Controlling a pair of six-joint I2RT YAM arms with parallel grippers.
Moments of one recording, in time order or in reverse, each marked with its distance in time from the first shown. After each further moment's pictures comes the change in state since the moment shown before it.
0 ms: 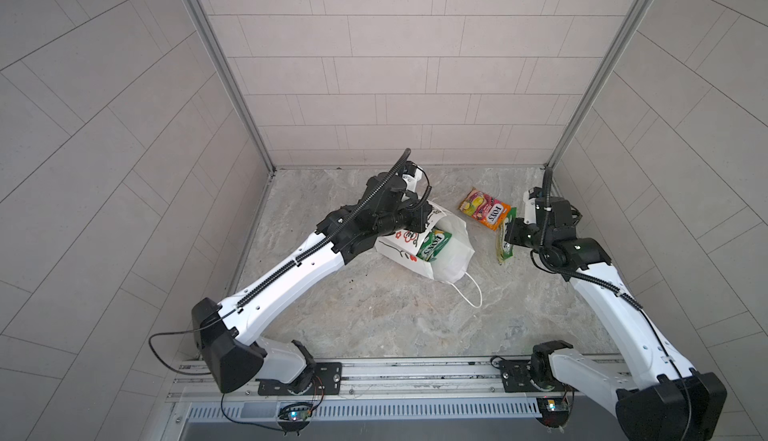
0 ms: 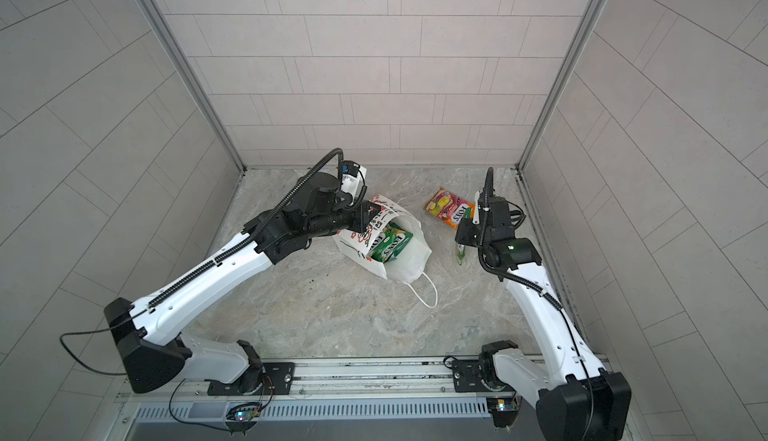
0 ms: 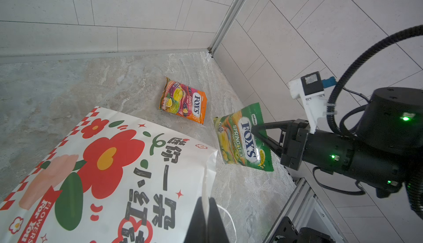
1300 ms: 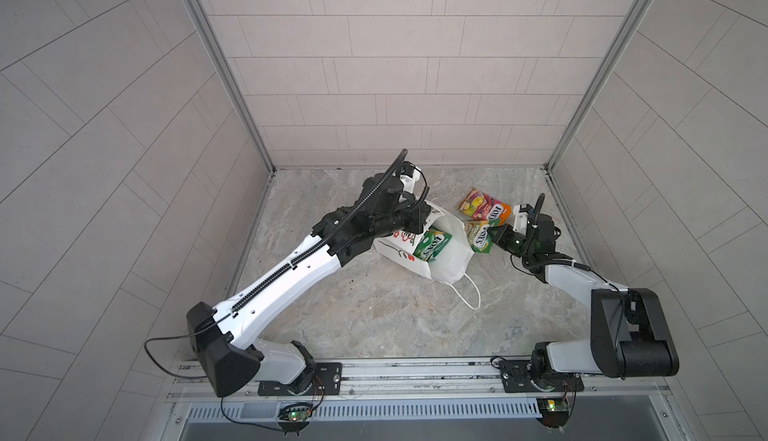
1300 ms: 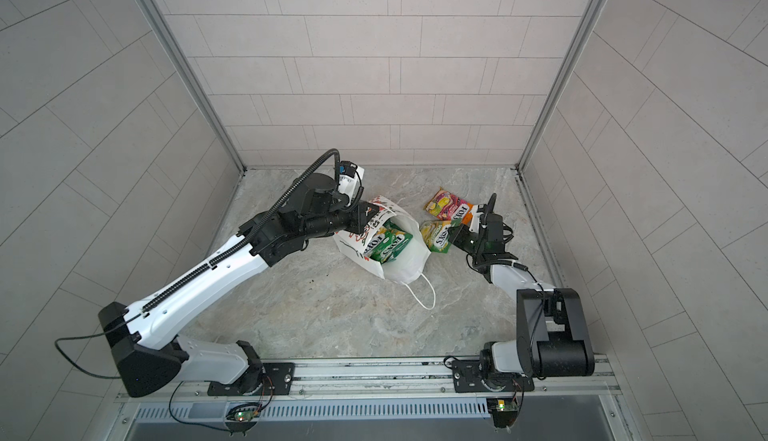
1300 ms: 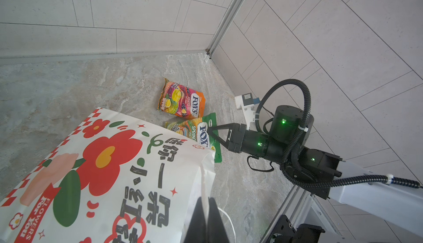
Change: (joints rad) left arm 0.000 -0.023 -0.010 -0.004 0.007 0.000; right arm -0.161 0.305 -0.366 0.761 -0.360 0.251
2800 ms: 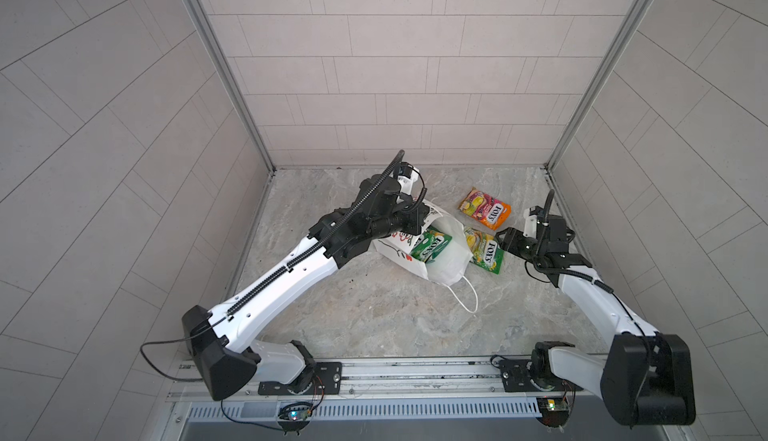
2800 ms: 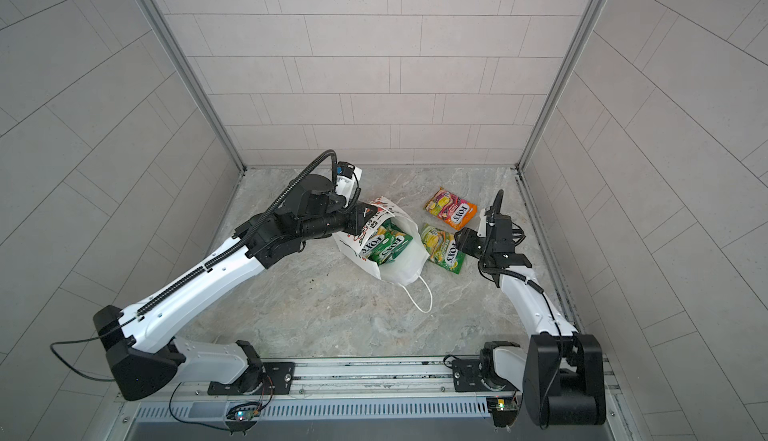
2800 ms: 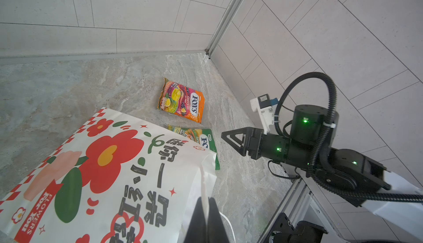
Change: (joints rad) left arm 0.000 -0.026 -0.016 -0.002 0.003 0.000; right arm -0.012 -0.262 0.068 -0.415 0.139 -0.181
